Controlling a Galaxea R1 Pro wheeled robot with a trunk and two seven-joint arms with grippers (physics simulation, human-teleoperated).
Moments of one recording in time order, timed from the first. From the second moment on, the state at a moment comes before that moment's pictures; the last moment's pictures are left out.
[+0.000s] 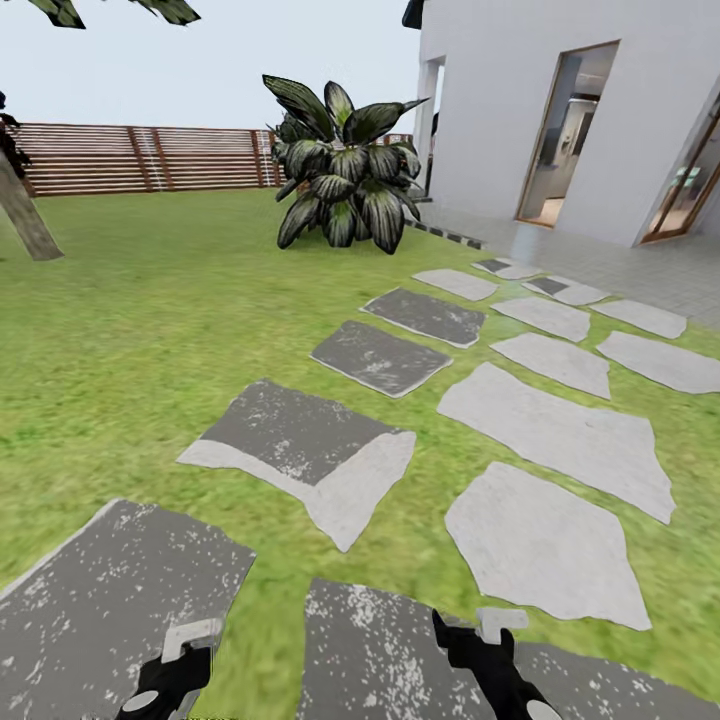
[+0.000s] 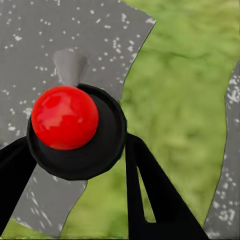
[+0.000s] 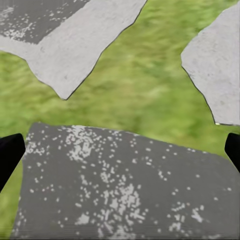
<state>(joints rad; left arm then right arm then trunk) -0.17 0.04 0.08 -0.91 0.09 0.22 0.16 -0.05 0.05 0.06 -1.18 -0.11 0.12 0.01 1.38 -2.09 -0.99</state>
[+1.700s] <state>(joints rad) -0.17 0.04 0.11 -0.79 0.13 0.14 0.16 -0.05 0.06 0.06 -1.07 -0.12 0.09 0.01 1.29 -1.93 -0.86</state>
